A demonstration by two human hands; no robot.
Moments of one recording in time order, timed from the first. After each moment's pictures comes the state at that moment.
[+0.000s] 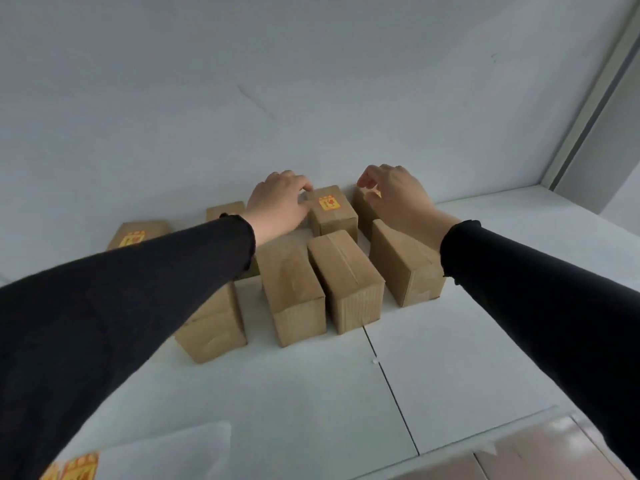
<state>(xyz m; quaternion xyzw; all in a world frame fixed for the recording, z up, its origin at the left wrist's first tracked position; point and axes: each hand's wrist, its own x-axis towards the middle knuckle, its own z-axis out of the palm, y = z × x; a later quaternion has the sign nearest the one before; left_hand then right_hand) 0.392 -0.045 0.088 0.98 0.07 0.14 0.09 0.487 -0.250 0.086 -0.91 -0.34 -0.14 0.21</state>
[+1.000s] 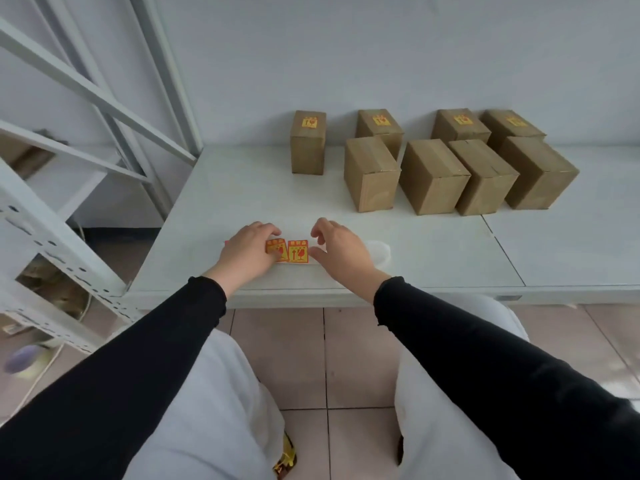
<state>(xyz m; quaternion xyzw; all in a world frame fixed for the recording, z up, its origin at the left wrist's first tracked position) -0.050 0.065 -0.047 0.95 0.26 0.04 0.18 0.074 -0.095 -0.047 -0.85 -0.45 0.05 0.26</state>
